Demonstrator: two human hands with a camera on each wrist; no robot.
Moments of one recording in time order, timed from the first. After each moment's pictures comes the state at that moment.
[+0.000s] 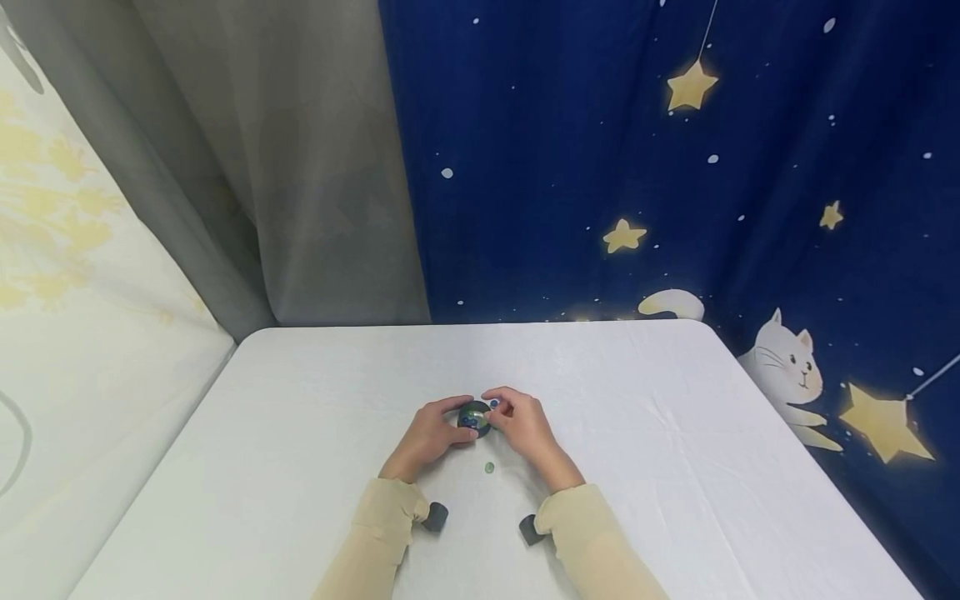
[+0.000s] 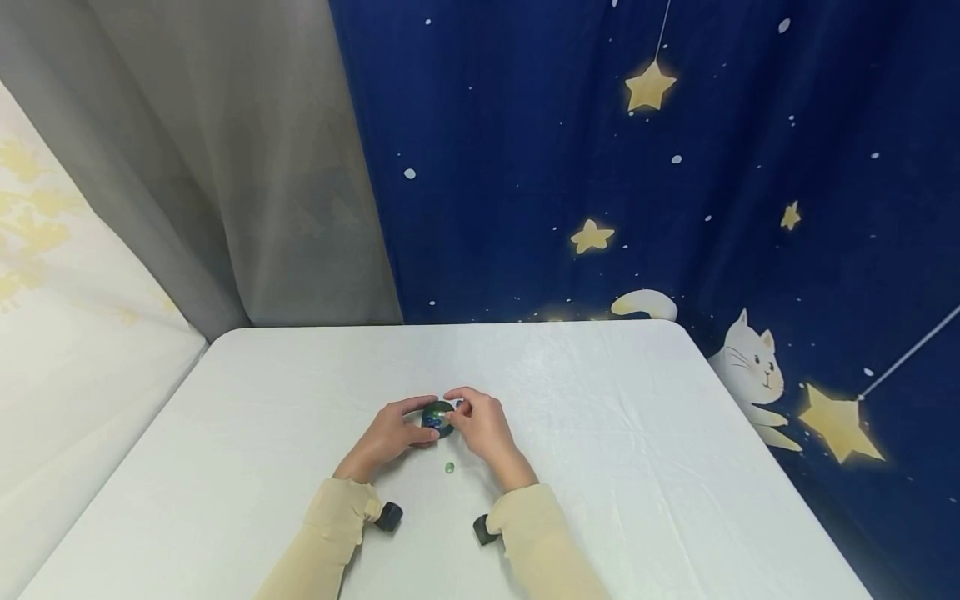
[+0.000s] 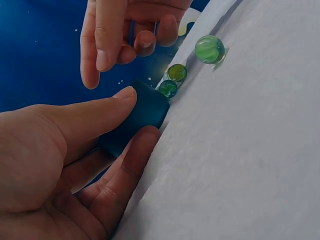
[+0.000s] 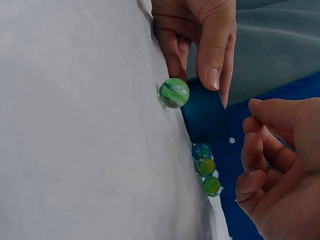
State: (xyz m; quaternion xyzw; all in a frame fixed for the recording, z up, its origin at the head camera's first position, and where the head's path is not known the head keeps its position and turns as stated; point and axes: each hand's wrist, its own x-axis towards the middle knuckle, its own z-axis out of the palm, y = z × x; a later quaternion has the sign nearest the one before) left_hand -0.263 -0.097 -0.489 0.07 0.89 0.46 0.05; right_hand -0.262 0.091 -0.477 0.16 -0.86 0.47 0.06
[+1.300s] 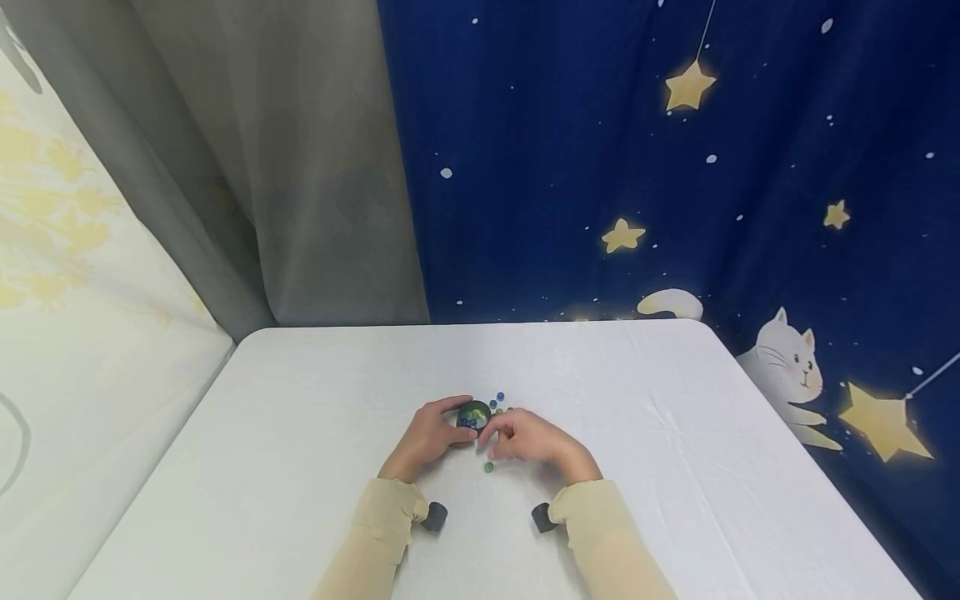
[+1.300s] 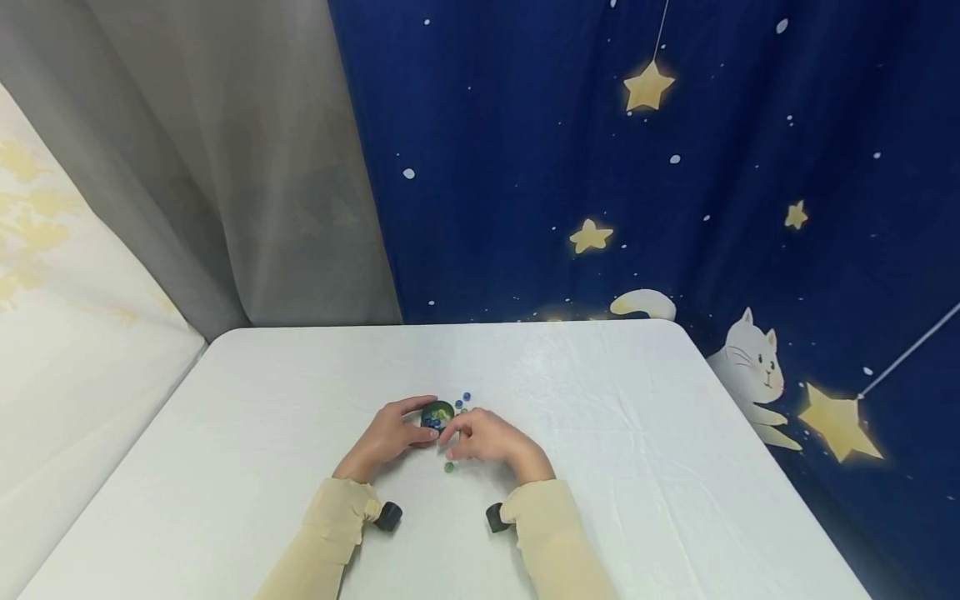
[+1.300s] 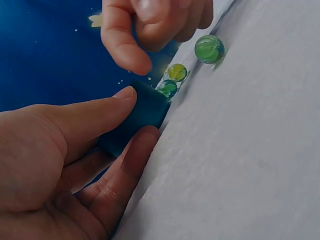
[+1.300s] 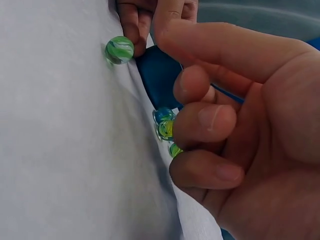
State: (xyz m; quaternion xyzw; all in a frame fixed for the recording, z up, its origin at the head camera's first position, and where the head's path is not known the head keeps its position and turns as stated) left_hand -0.260 -0.095 -0.488 0.07 0.89 0.45 0.05; right_hand -0.257 0.116 -0.465 0.28 -0.84 0.42 -0.21
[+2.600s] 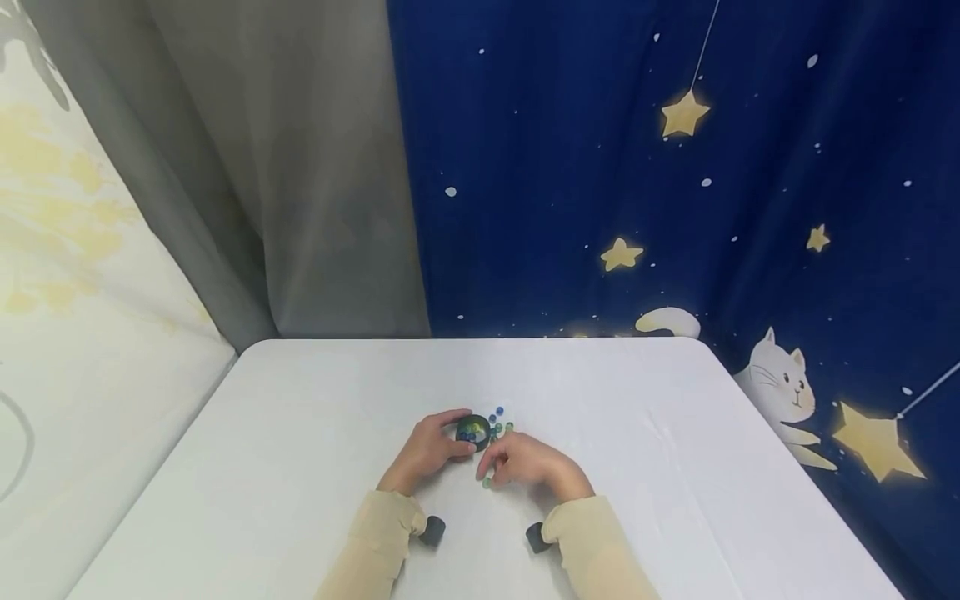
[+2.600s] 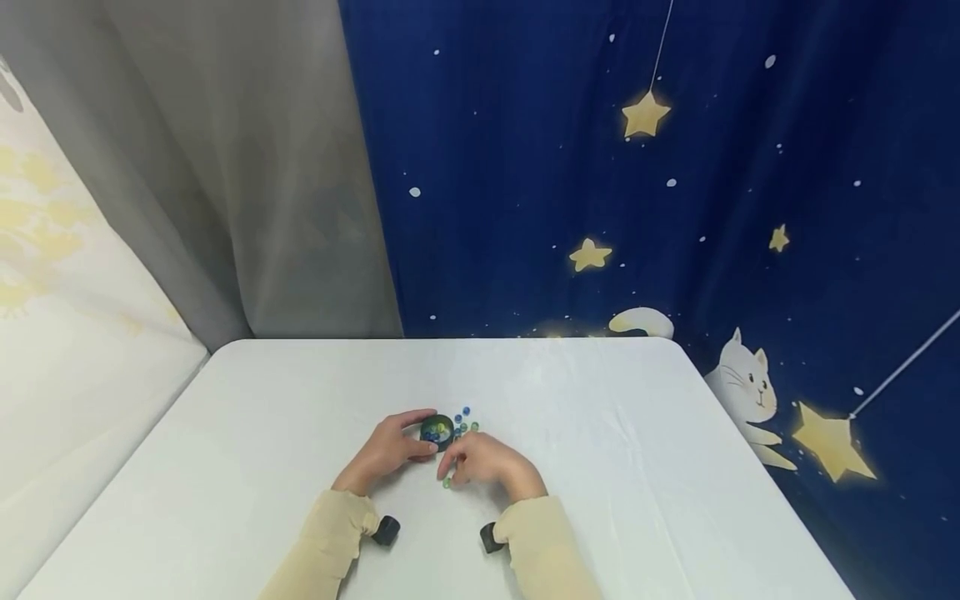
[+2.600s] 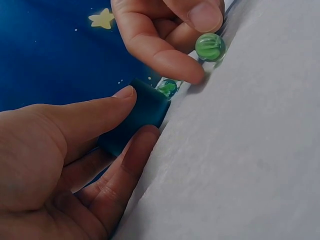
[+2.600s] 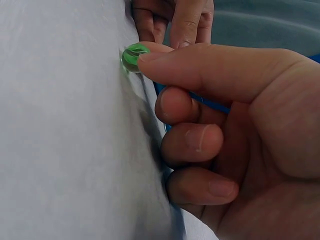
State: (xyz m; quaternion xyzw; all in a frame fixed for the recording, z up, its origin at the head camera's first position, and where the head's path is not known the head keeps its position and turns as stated) left_hand -0.260 -0.101 -0.492 0.07 0.88 0.46 0.05; right_hand -0.249 0.104 -0.472 0.30 -0.87 0.35 -0.19
